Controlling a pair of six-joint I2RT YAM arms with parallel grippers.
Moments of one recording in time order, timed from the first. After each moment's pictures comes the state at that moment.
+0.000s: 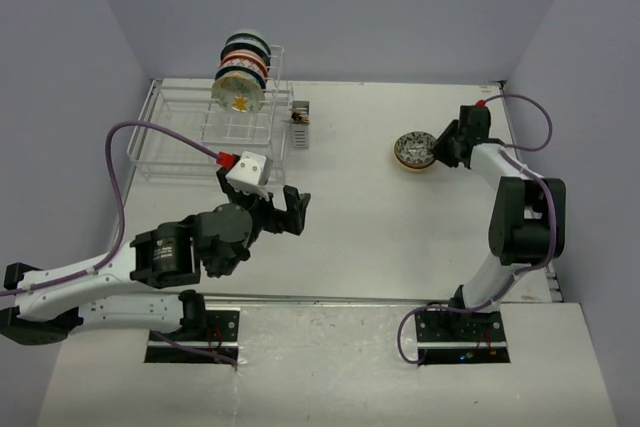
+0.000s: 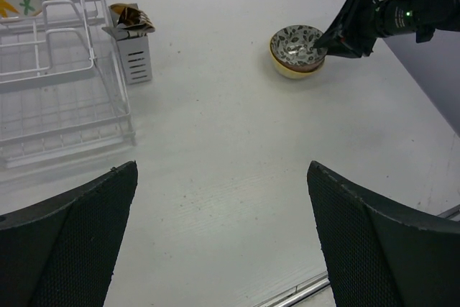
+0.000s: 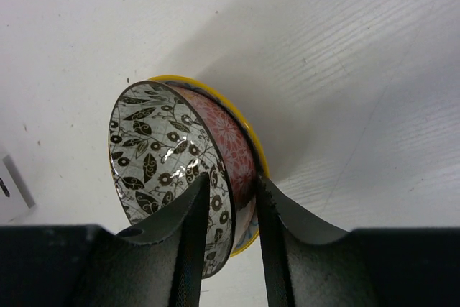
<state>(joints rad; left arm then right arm) -1.33 0.89 1.09 -0.50 -0.87 -0.42 -0.05 1.75 1.14 -0.22 -0.05 0.66</state>
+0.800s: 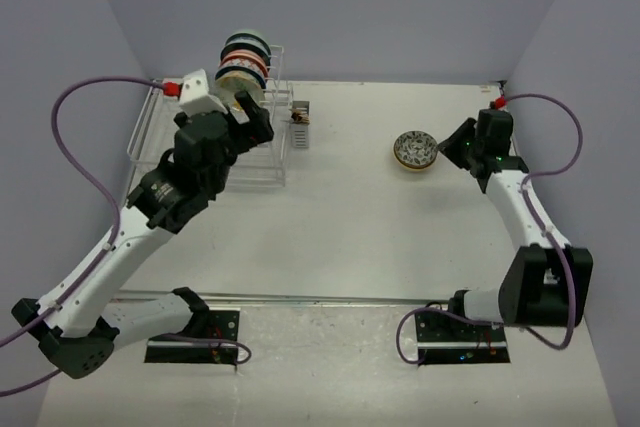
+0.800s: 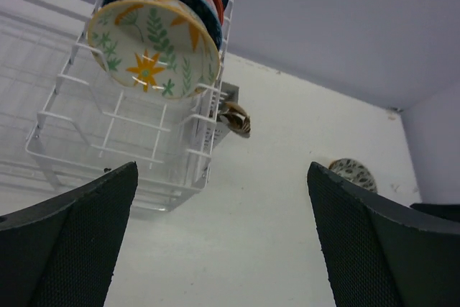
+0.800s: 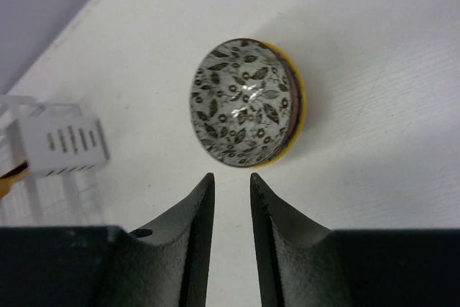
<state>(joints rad) -0.73 1.06 1.29 -0.50 -0.66 -0.55 -0.05 1.41 1.02 -0.29 -0.06 0.67</state>
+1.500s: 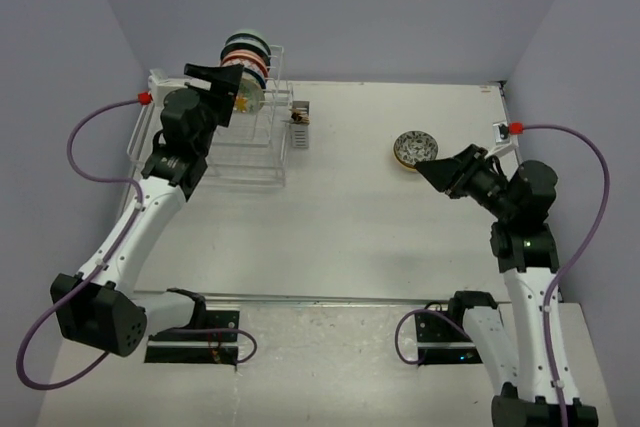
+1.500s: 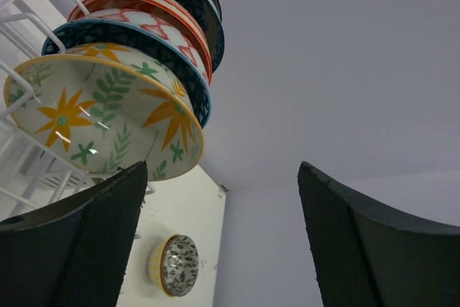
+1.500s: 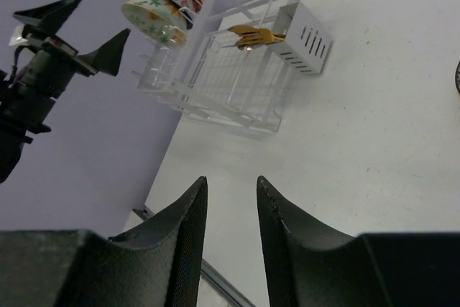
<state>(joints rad) -0.27 1.22 1.15 -0.03 -0.22 -1.22 -0.05 0.75 0.84 -0.27 -0.69 0.71</state>
